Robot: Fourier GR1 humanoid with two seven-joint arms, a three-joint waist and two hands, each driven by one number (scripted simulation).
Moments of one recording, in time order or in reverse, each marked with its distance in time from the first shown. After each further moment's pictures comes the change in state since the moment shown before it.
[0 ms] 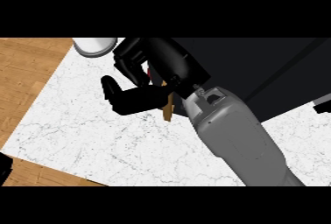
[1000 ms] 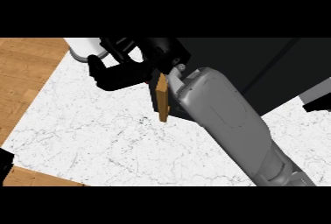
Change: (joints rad) left arm -0.027 -0.027 0.005 0.039 0.003 0.010 0.007; right arm -0.151 0.002 -0.010 0.258 -0.217 -0.024 -0.076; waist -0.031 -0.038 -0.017
